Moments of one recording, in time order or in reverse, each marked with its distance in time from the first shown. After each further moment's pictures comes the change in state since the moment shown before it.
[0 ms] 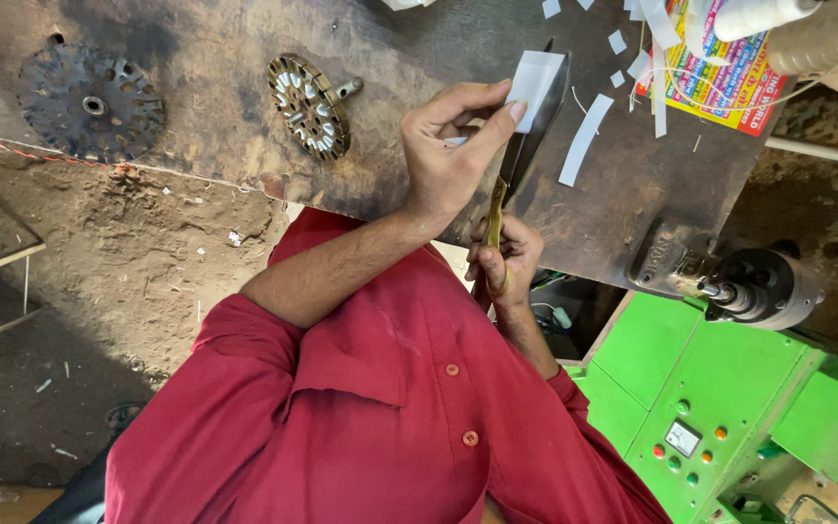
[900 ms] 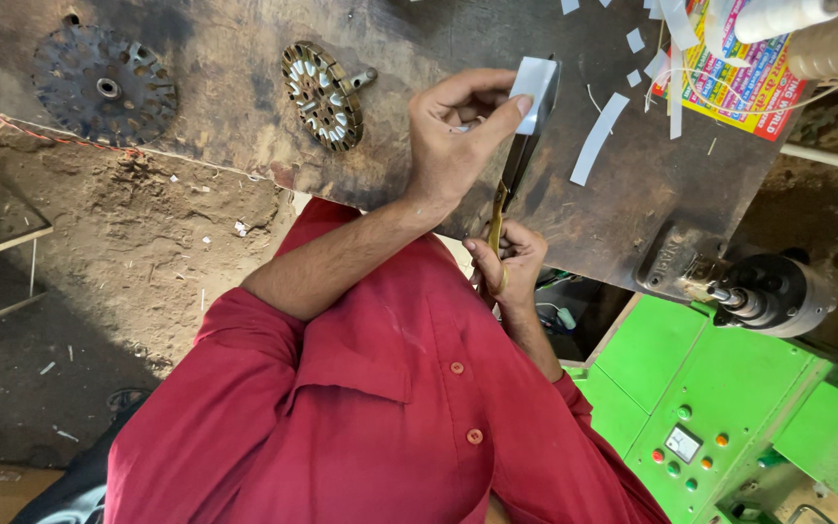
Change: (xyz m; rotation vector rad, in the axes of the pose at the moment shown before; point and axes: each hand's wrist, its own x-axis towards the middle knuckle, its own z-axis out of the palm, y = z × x) left_hand 0.007 -0.005 -0.013 -0.009 -0.063 -0.027; right_hand -0.002 -0.001 0.006 -0.203 0.051 0.111
